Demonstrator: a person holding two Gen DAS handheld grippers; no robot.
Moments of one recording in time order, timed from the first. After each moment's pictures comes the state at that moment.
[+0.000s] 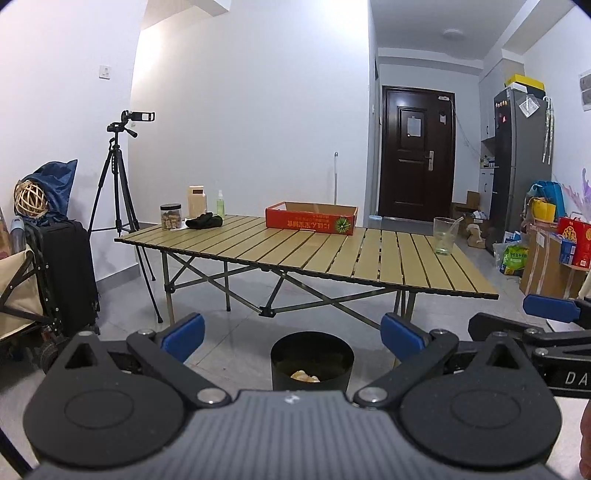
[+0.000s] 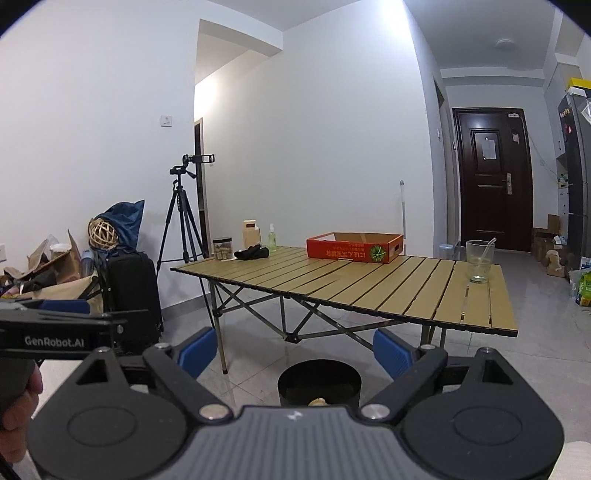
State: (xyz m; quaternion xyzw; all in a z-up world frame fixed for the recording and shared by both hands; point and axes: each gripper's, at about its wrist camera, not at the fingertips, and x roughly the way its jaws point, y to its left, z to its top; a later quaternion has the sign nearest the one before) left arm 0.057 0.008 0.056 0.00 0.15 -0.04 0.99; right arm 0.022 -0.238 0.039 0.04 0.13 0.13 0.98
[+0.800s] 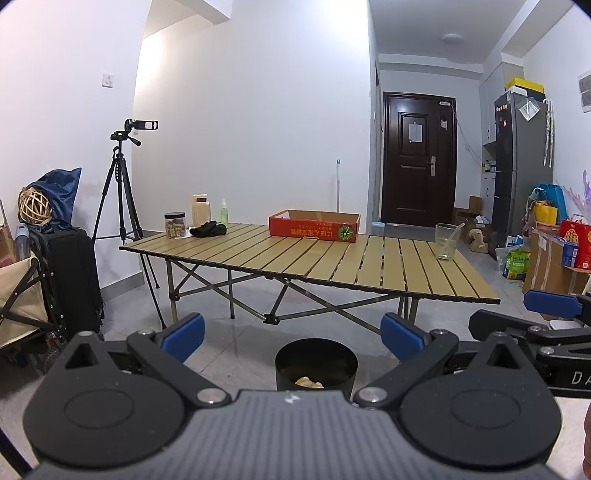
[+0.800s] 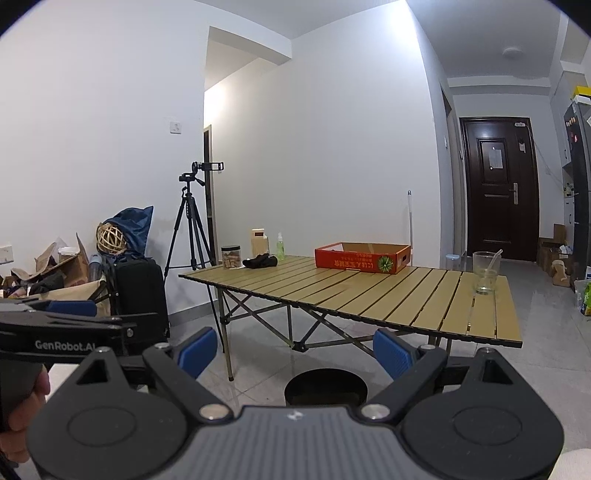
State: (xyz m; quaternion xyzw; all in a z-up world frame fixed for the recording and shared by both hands) left arm 0.049 0.013 0.062 0.00 0.14 -0.04 0.99; right arm 0.014 -0.234 0.041 0.04 0.11 0.15 0.98
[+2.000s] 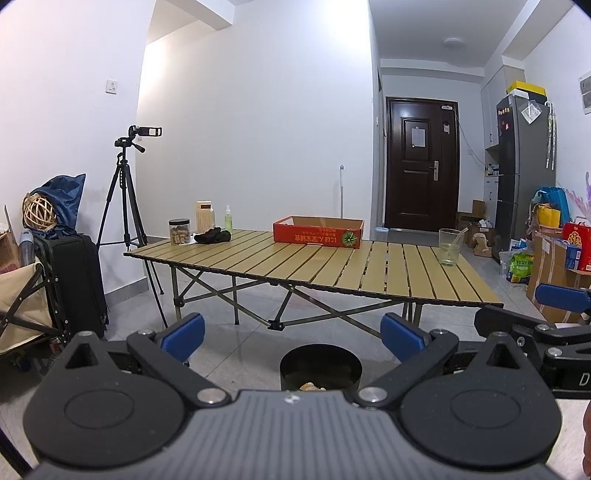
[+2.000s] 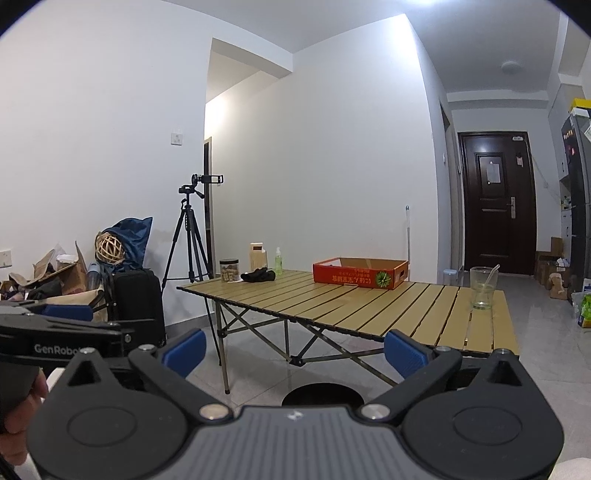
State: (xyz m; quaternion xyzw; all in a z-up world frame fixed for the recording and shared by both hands) left arm 0.047 0.014 0.066 0.01 0.13 -0.03 0.99; right arm 0.007 -0.232 0.044 0.03 0.08 0.14 0.99
